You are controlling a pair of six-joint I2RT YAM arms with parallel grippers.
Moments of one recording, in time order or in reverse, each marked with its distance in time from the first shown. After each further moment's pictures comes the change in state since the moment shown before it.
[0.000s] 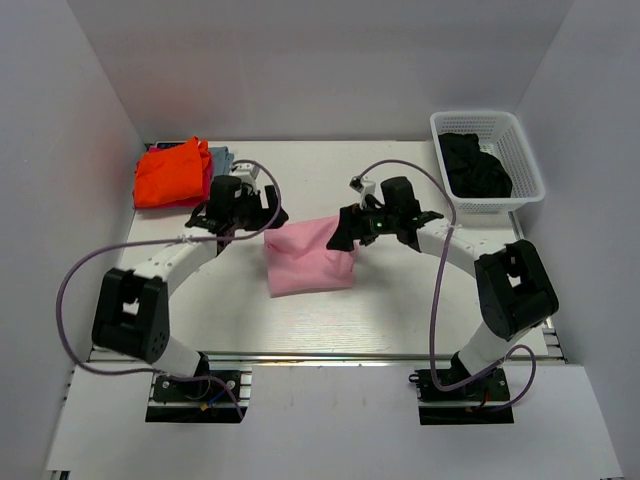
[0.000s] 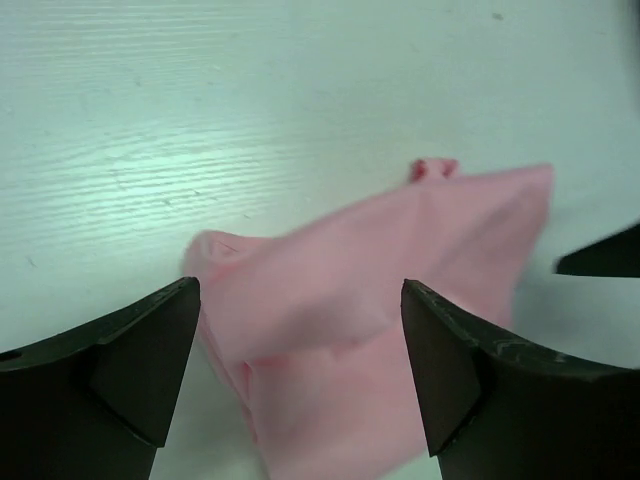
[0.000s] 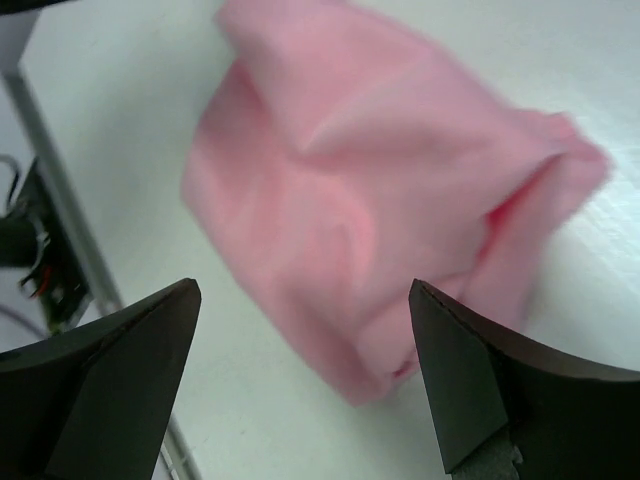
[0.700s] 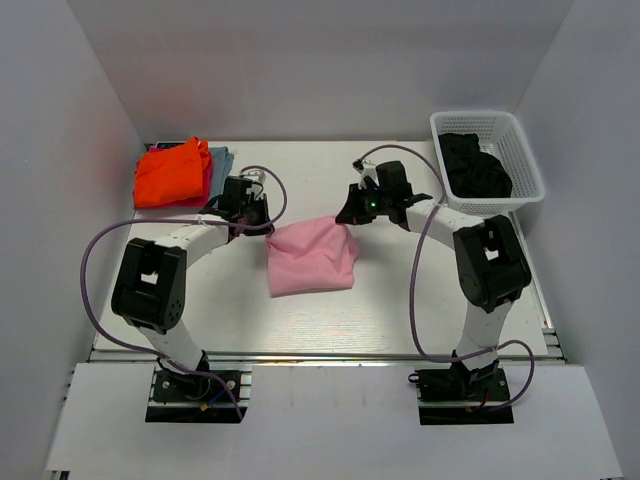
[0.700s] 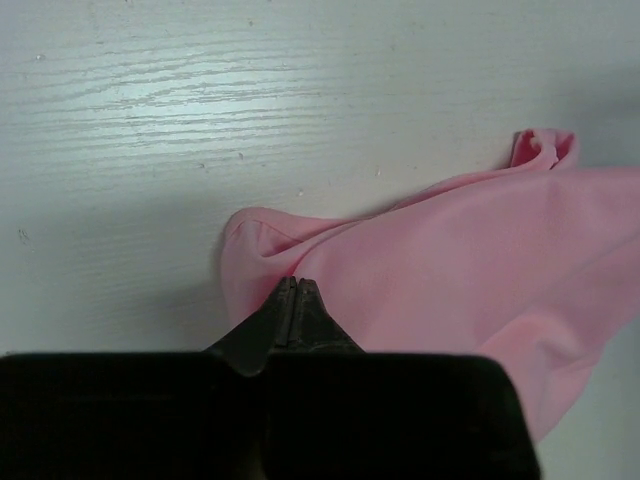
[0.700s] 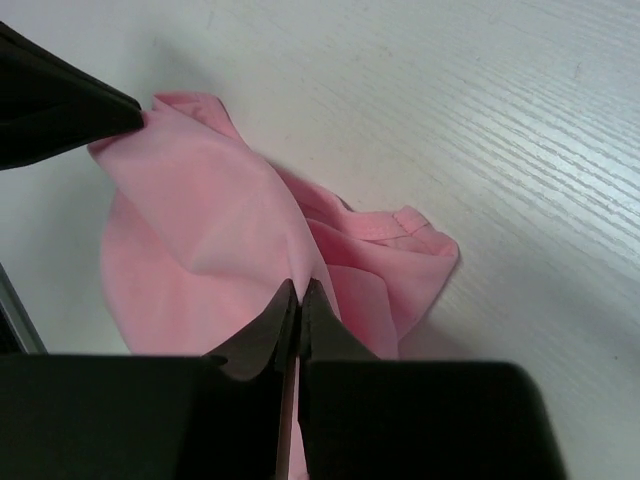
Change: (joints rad) left arm 0.007 0.249 0.130 -0.111 -0.080 0.016; right arm -0.053 0.245 0.246 -0.004 0.158 0.063
